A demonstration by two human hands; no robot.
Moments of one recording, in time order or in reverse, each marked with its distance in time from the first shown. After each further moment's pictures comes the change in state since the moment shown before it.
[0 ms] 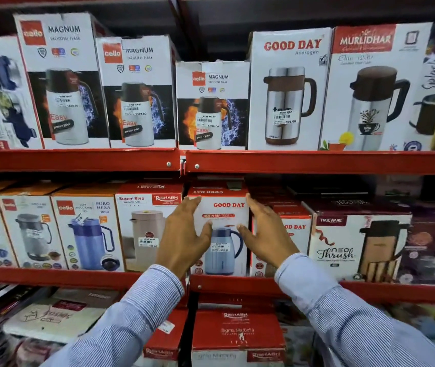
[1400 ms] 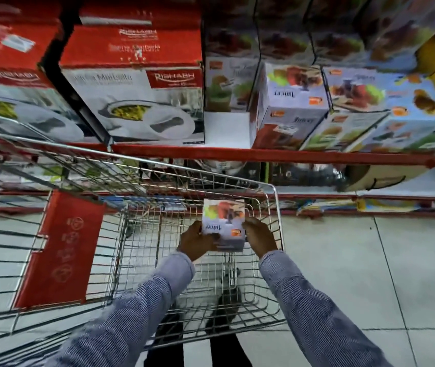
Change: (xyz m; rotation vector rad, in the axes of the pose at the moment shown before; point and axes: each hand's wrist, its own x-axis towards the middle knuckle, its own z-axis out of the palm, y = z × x) left_hand -0.470 -0.006 0.281 -0.301 -0.991 -1.053; right_hand -0.435 0.294 0.174 0.319 -0.608 1.042
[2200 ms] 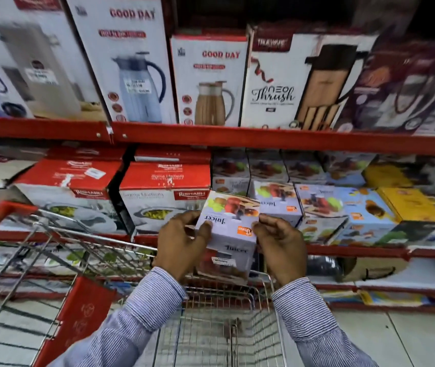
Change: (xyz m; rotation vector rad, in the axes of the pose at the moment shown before) left_hand -0.111 0.177 -0.129 0.048 0.581 0.700; right_hand -0.099 -0.175 -0.112 0.443 0.523 -0.467
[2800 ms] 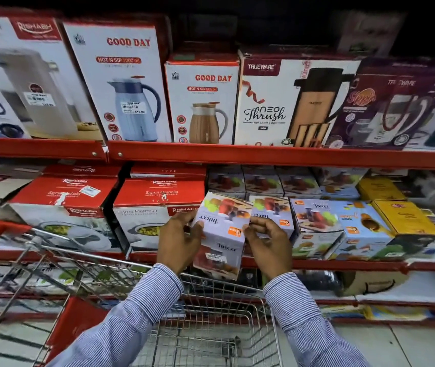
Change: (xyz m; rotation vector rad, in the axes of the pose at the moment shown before) left_hand 0.040 -0.002 0.013 0.095 0.005 0.074; right_hand 0.035 -0.003 0.014 -0.082 -0.070 -0.076
